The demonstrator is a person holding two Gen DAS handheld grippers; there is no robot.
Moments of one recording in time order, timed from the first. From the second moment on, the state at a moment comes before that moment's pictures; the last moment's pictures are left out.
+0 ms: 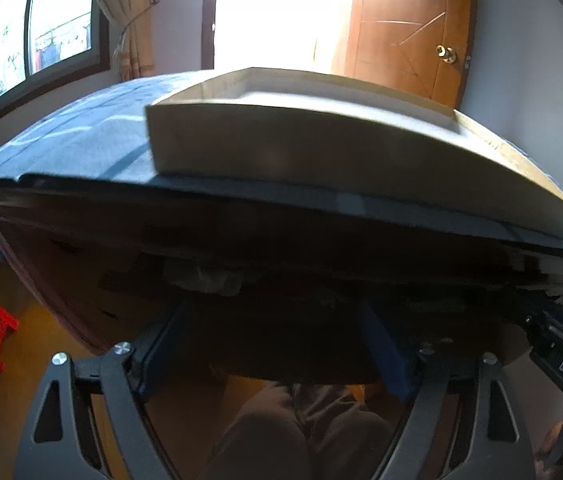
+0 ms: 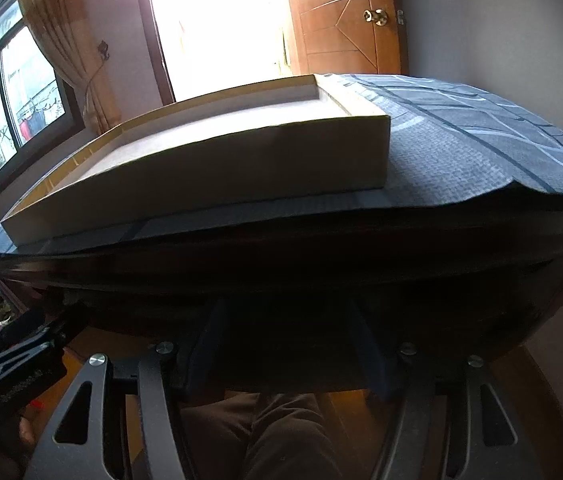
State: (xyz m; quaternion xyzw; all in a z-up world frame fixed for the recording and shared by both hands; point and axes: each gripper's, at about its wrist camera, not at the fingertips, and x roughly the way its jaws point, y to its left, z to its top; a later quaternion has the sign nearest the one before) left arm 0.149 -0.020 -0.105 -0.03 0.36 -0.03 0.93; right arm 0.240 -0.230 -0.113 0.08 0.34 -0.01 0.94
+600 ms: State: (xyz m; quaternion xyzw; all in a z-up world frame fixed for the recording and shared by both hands) left arm 0.172 -0.031 -0.104 0.01 0.39 0.00 0.92; right arm 0.254 -0.220 -0.112 0.04 0.38 -0.04 0.92
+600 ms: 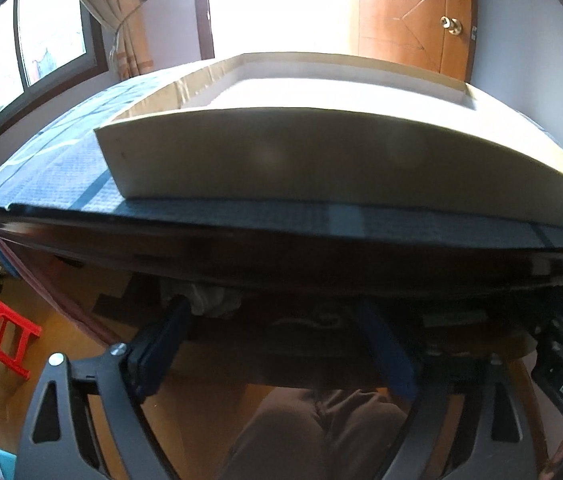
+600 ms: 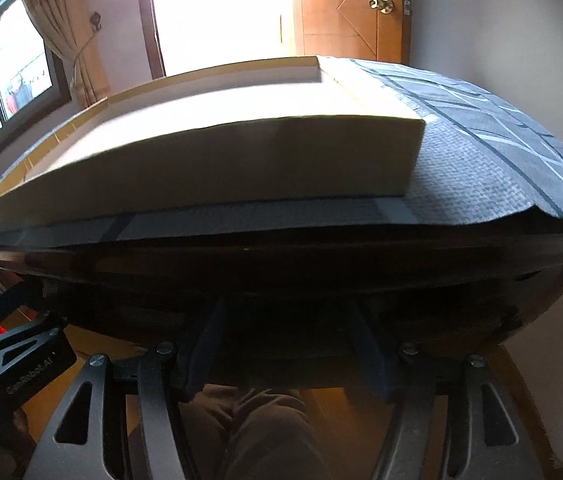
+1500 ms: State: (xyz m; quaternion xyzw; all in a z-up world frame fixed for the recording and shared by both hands) left arm 0.160 -0.030 -0.107 0.03 0.39 -0.01 0.92; right arm 0.244 -0.215 -0.119 0.02 0.37 -0.05 0.93
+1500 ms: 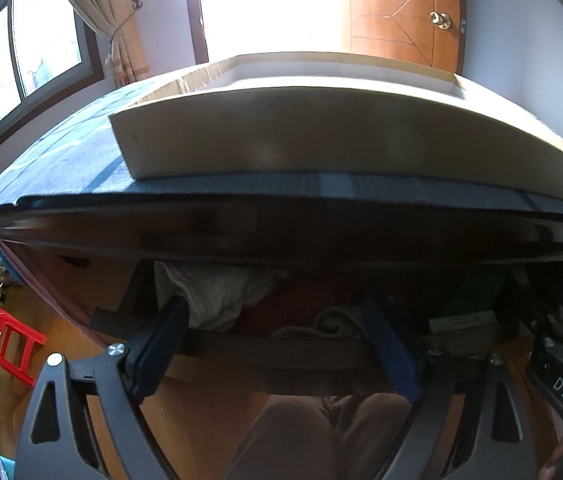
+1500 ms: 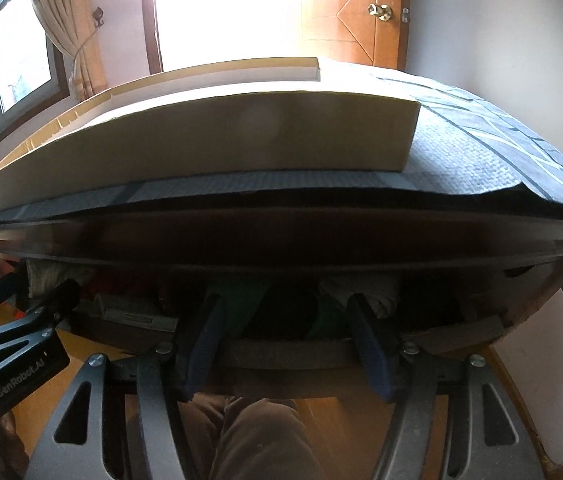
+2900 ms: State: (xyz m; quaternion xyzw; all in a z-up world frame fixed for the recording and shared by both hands) left arm 0.128 -0.020 -0.104 0.03 0.41 -0.04 0.91; right arm 0.201 -0.216 -0.122 0.02 0.40 -0.03 0.91
